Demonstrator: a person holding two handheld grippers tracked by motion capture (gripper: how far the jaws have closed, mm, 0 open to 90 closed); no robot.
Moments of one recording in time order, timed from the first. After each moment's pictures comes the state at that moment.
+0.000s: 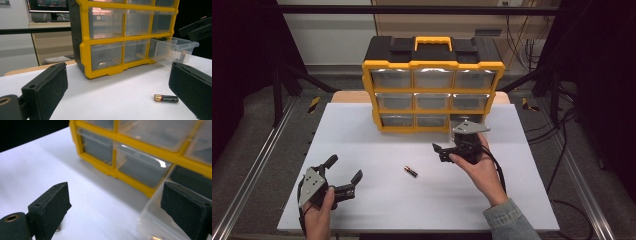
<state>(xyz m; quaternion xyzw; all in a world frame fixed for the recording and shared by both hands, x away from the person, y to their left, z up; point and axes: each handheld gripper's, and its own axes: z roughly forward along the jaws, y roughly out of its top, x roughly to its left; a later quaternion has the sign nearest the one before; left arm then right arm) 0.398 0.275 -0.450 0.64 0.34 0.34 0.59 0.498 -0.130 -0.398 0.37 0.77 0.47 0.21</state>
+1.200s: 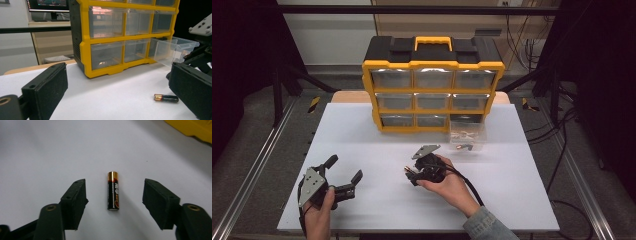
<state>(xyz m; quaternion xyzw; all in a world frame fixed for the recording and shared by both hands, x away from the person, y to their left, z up) 0.398 0.275 -0.451 0.64 0.35 0.34 0.59 0.480 -0.039 -0.459 0.31 0.87 0.37 0.11</state>
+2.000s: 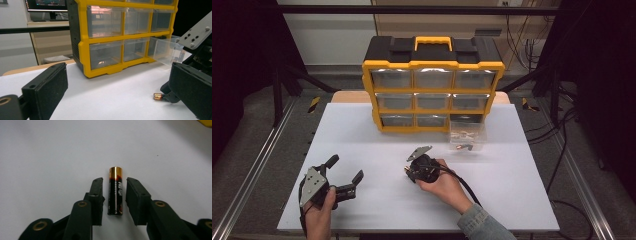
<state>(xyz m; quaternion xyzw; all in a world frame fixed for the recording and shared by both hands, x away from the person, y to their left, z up) 0.399 0.273 -0.451 0.65 0.34 0.34 0.59 0.489 -0.026 -0.477 0.29 0.89 0.33 0.11</state>
